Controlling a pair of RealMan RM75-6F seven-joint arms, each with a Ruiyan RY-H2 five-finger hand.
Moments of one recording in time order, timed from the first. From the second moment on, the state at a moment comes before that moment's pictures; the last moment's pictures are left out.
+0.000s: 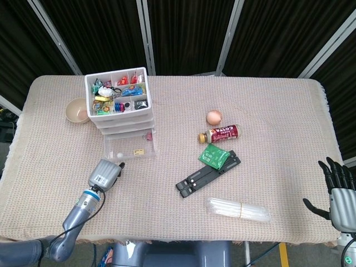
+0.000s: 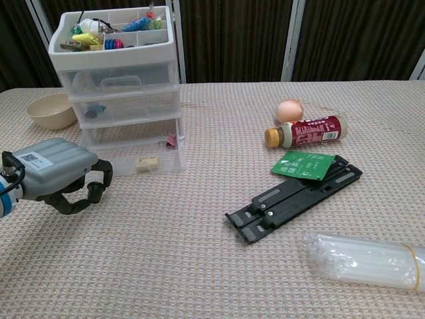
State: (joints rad) left arm -0.61 -1.60 0.00 -1.48 1.15 1.09 0.75; right arm 0.01 -1.11 0.09 -1.69 -1.49 1.57 -0.02
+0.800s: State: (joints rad) left arm -0.69 -1.53 -0.14 -1.52 1.17 1.09 0.72; right arm 0.01 -1.11 0.09 -1.69 -1.49 1.57 -0.02
